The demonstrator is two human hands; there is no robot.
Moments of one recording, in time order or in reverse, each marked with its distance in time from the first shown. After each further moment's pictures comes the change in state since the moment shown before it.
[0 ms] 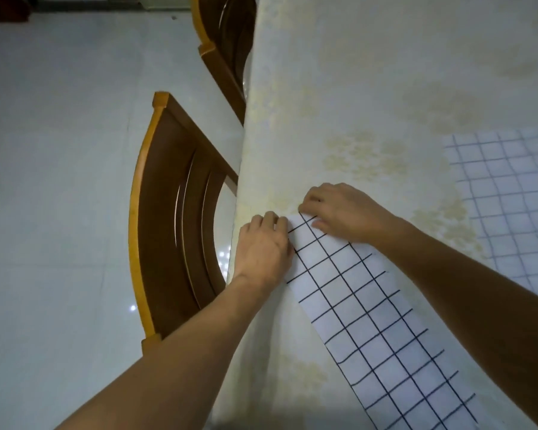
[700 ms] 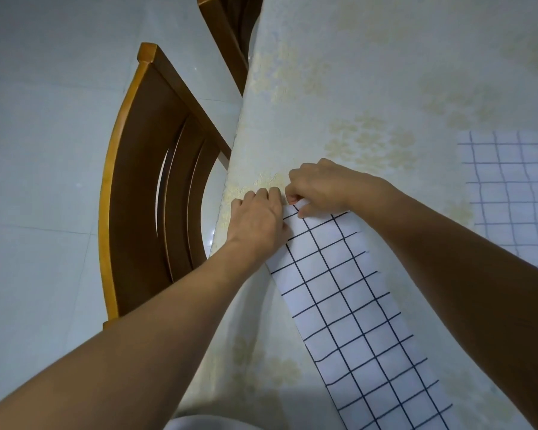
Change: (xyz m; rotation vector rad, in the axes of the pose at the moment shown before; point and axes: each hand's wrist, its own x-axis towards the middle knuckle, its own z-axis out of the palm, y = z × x) left_hand 0.032 0.010 -0.002 -0.099 -0.182 -0.171; right_hand 0.049 0.011 -0.012 0.024 -0.392 -0.114
